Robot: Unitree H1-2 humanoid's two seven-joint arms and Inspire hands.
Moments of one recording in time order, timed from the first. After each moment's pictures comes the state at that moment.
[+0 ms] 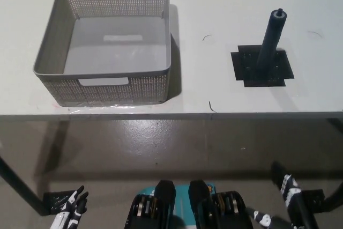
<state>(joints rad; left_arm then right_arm) 0.14 0.19 0.03 0.26 0.00 -0.28 -0.07 0.11 -0.09 0.03 0.14 0.01 -0.35 0.10</state>
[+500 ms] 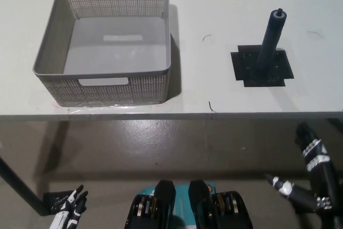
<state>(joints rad) 0.14 0.19 0.03 0.26 0.00 -0.30 -0.07 0.03 -0.10 -0.04 -0.01 0.07 -0.35 0.09</state>
